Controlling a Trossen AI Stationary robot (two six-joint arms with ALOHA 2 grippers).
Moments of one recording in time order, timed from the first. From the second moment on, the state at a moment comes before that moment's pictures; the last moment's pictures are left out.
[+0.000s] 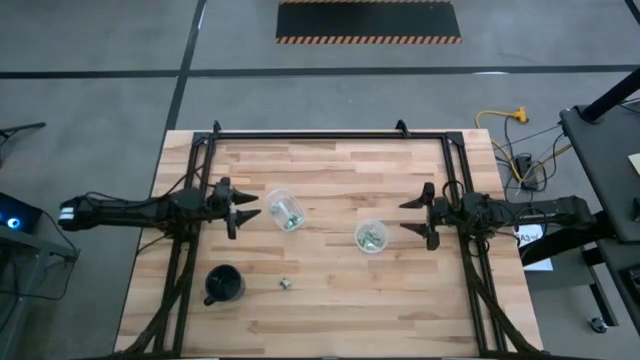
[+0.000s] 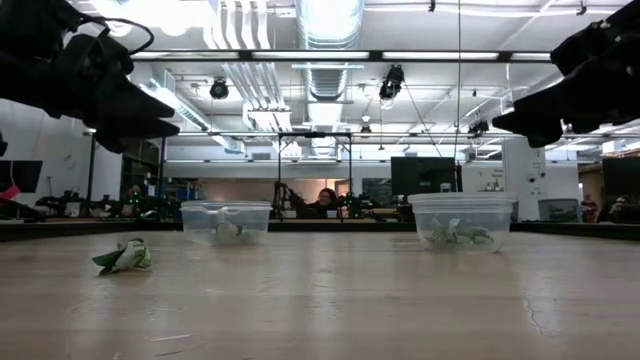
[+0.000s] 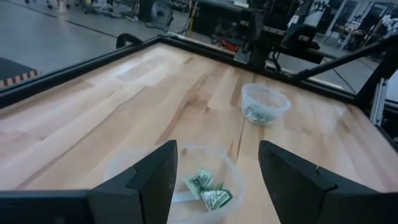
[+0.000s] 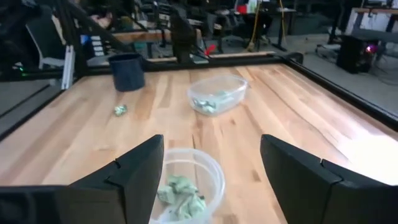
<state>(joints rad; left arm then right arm) 0.04 0.35 0.11 -0.01 -0.19 -0.28 0.04 0.16 0.01 0.02 0.09 0.10</state>
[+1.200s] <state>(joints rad) -0.12 0.98 0.20 0.39 0.26 -0.23 0.04 0.21 0.01 0.01 0.03 0.02</state>
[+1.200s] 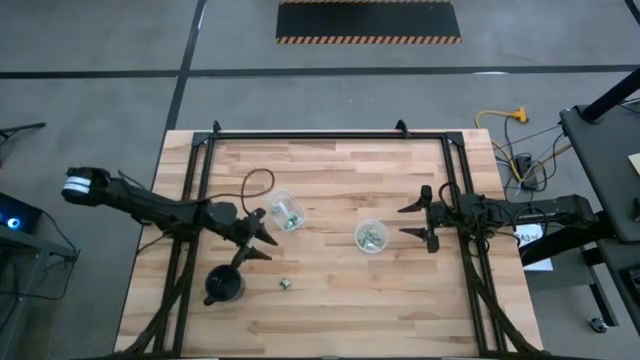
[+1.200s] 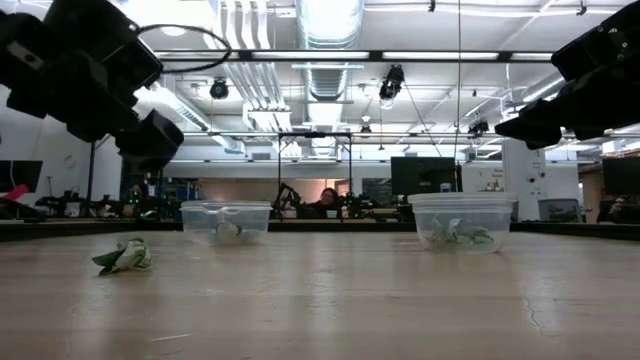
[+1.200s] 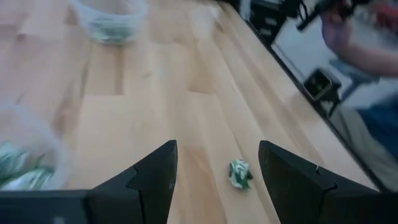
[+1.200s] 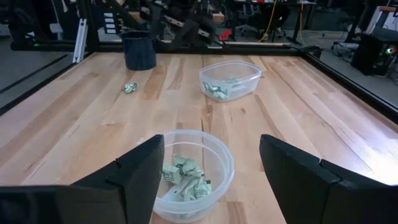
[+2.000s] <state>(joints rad) -0.34 1.45 0.63 0.01 0.07 -0.07 0.04 0.21 0.01 0.01 0.03 0.02</state>
